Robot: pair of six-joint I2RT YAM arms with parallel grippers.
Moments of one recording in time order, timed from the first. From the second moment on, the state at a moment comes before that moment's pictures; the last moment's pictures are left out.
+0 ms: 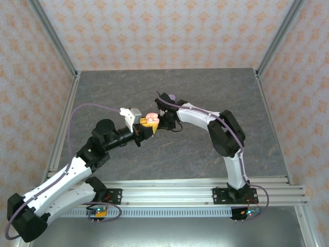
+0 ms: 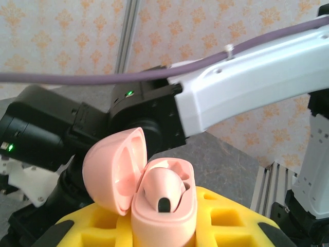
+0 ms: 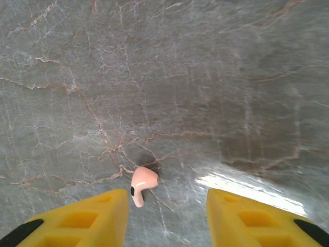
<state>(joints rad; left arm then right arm) -0.61 0.81 0.63 0.08 0.36 -0.25 0.72 2.08 1.55 -0.64 -0.25 0.64</state>
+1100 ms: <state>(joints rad) -0.61 0.79 0.63 0.08 0.34 -0.25 0.77 2.22 1.72 -0.75 -0.26 0.63</state>
